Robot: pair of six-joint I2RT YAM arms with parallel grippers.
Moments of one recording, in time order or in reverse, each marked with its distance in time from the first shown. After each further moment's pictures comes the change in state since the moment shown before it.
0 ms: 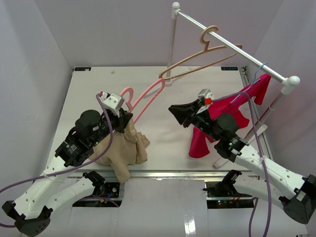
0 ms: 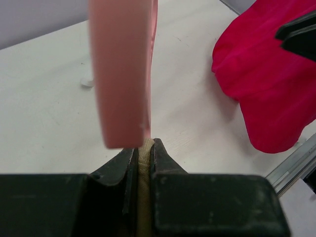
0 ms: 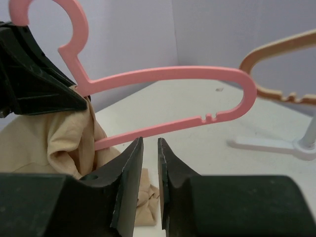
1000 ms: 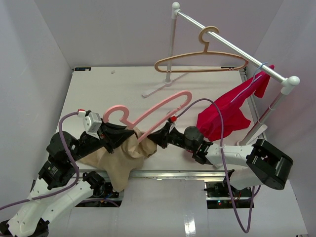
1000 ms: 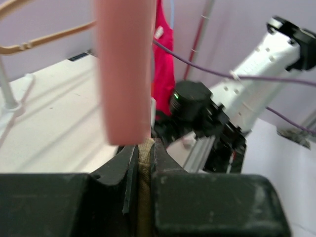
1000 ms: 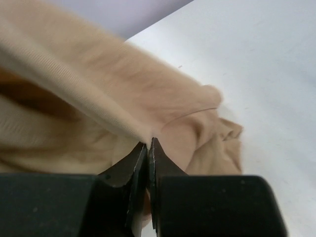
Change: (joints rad) left arm 0.000 -0.291 -0.097 0.156 0.403 -0.172; right arm 0.208 0.520 -0.205 0.487 -0.096 0.153
